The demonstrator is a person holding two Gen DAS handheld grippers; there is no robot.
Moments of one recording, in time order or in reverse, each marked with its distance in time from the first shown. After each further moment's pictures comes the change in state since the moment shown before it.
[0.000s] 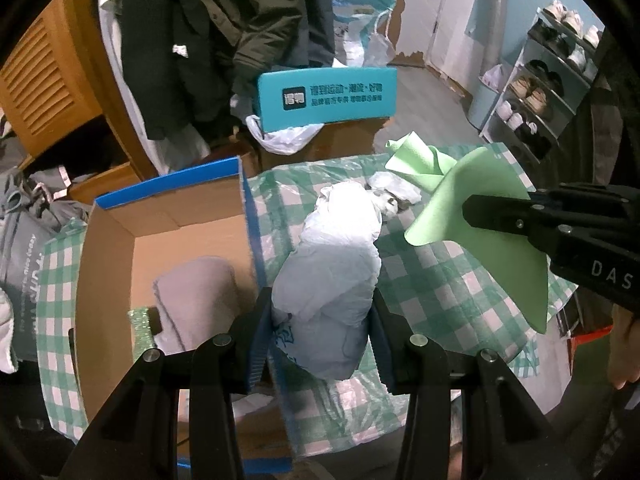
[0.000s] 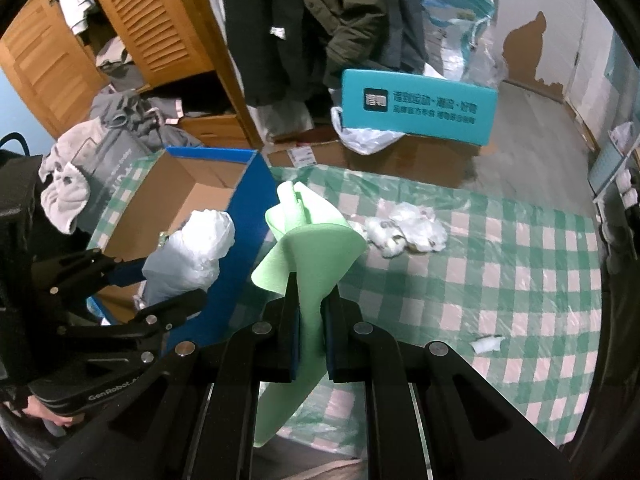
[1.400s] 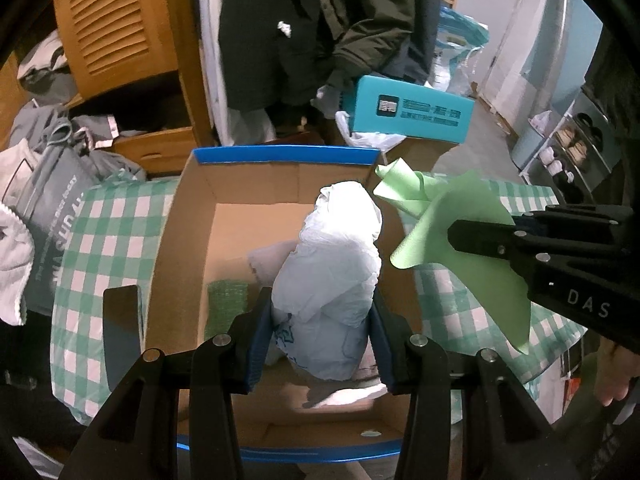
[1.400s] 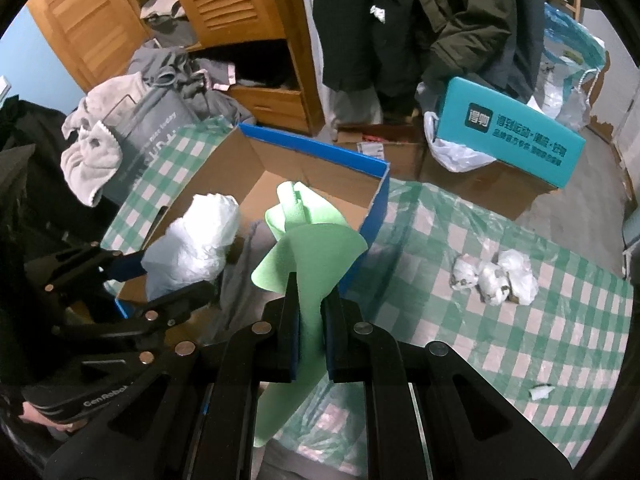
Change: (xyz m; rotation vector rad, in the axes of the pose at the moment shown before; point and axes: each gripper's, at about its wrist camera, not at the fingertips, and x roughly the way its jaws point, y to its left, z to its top) left arm -0.011 0.121 -0.026 -0.194 -0.017 0.059; right arm 0.069 0.115 0.041 -0.147 0.091 0.075
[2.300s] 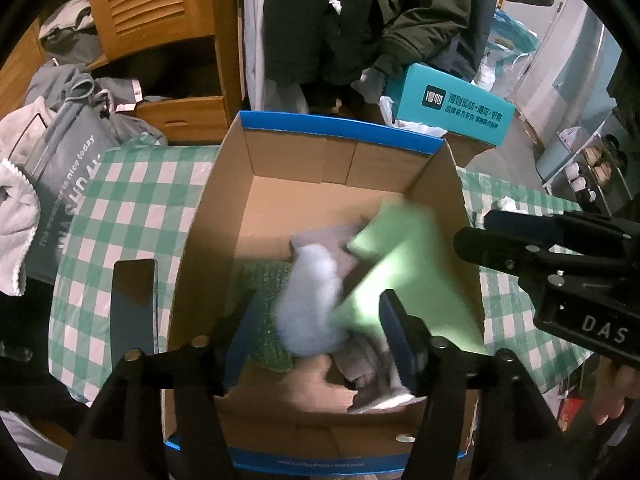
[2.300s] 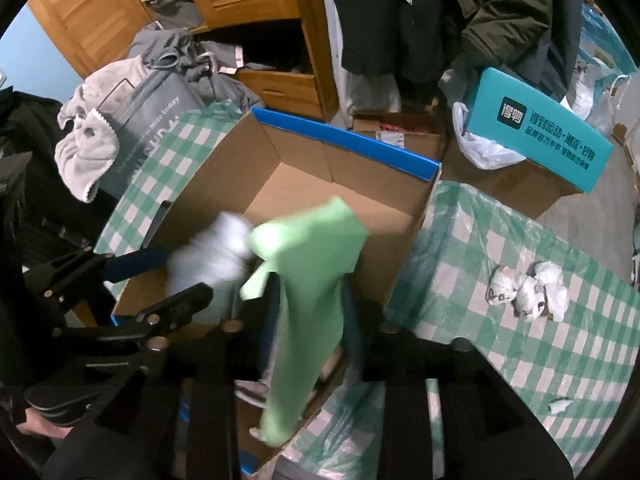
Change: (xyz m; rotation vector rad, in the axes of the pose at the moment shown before) left arm 0.025 0.042 -0.004 -0.099 0.062 0.044; right arm 0.041 0.021 0.018 -0.005 0.044 0.010
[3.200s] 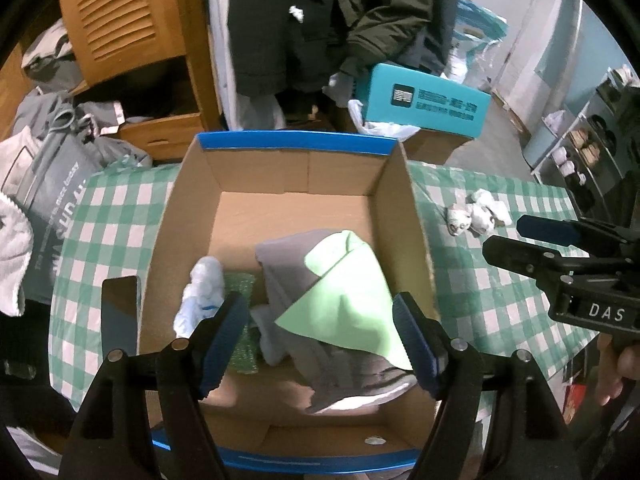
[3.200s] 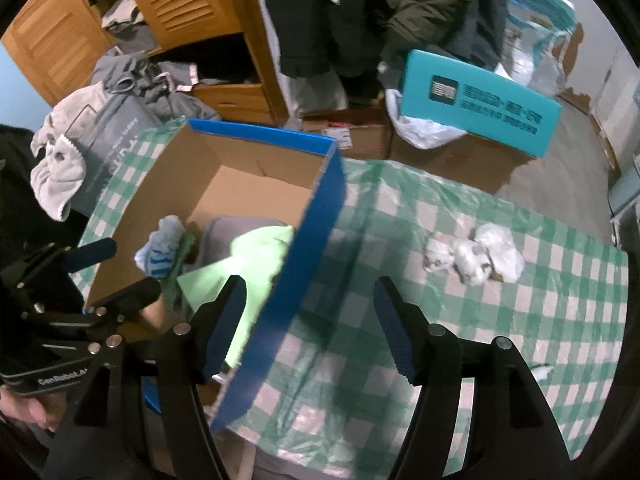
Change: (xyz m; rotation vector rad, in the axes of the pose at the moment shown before) left arm -0.010 -0.044 0.001 0.084 -0.025 -0.016; right arm -0.032 -0.064 -0.036 0.120 -0.030 -0.088
